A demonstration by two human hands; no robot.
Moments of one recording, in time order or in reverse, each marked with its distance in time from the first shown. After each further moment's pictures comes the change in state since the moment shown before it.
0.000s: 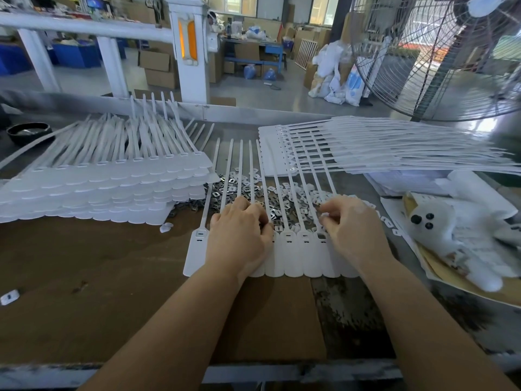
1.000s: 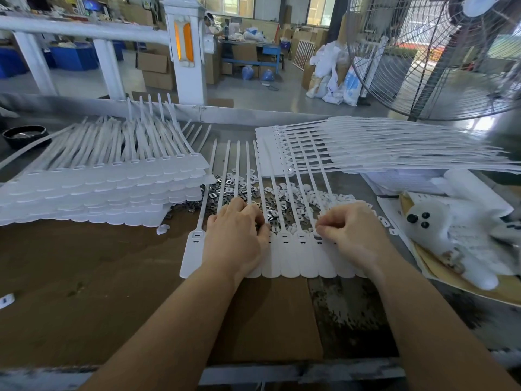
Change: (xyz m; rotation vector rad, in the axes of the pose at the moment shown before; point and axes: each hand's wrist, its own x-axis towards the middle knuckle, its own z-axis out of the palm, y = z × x) left_hand 0.000 0.001 0.000 0.009 -0.005 -0.006; right_hand -0.004 0.003 -0.015 0.196 -0.201 0.124
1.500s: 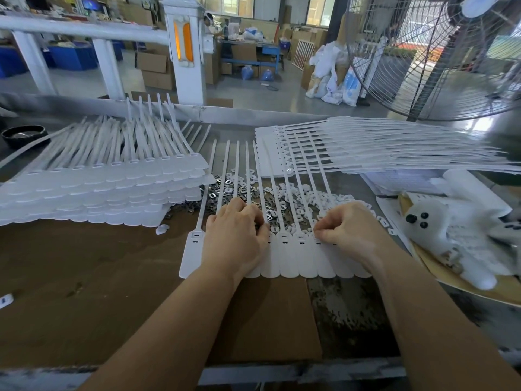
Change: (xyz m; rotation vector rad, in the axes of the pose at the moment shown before) left_hand -0.001 -0.001 0.000 0.000 0.004 0.004; right_hand 0.006 -0.002 -0.004 -0.034 -0.096 0.079
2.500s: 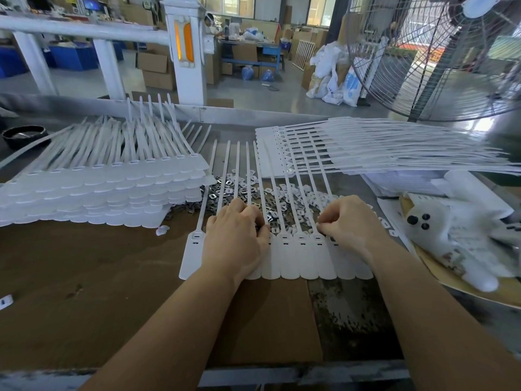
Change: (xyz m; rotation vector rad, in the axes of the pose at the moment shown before) left_hand 0.001 0.000 0.001 -0.010 0.002 0.006; right_hand 0.016 0.001 0.002 -0.162 0.085 -0.009
